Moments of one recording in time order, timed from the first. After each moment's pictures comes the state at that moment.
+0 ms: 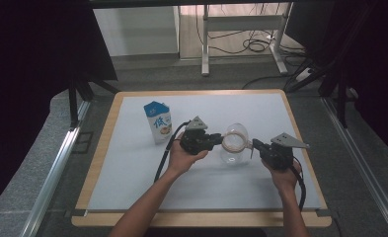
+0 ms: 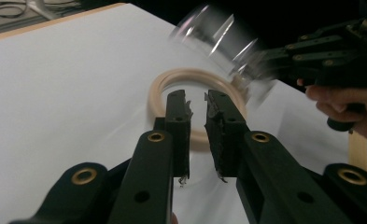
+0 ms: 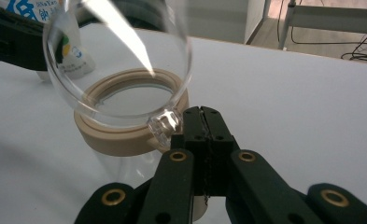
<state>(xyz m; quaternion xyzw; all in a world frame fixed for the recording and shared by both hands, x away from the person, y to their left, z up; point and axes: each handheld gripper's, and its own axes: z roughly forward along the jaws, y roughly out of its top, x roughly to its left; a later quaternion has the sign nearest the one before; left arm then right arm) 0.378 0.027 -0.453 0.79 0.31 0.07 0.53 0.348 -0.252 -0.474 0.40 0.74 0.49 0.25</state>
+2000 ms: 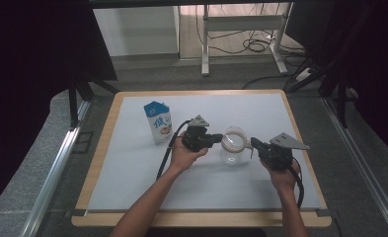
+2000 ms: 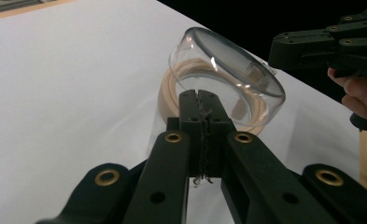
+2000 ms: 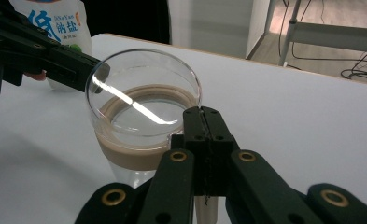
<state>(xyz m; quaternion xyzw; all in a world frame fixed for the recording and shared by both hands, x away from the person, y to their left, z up) 0.390 0.032 -0.465 0.80 0.33 0.06 0.51 0.342 -0.245 -0.465 0.38 0.73 0.50 0.26</state>
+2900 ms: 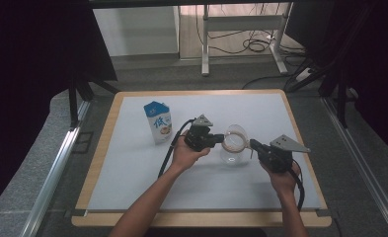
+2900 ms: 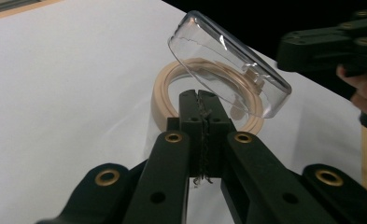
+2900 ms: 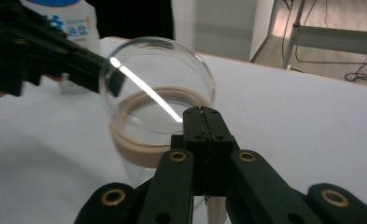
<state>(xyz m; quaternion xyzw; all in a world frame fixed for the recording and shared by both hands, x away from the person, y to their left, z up) 0.392 0.025 -0.459 0.81 0.31 0.06 0.50 0.329 -0.242 -0.462 0.37 0.73 0.51 0.26</state>
